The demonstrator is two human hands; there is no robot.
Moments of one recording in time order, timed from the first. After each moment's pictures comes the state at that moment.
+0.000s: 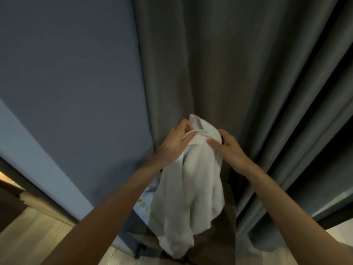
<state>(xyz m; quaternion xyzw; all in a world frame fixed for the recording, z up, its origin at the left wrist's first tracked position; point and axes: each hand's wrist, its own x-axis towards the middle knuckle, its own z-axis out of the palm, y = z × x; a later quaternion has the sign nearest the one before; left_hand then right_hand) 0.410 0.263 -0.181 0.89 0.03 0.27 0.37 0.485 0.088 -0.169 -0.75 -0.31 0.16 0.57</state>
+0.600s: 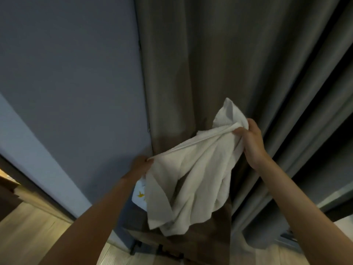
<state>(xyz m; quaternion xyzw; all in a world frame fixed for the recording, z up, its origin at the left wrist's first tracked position) 0.365 0.338 -0.298 0.83 0.41 0.03 0.38 0.503 0.059 -0.143 -0.70 -0.16 0.10 0.69</state>
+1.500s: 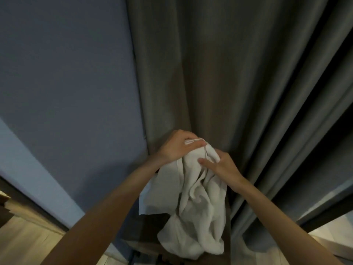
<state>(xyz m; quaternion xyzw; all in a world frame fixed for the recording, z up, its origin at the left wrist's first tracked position) 0.418 0.251 -0.167 0.86 -0.03 0.18 0.48 0.460 0.075 -0.186 -0.76 -0.25 0.20 0.56</state>
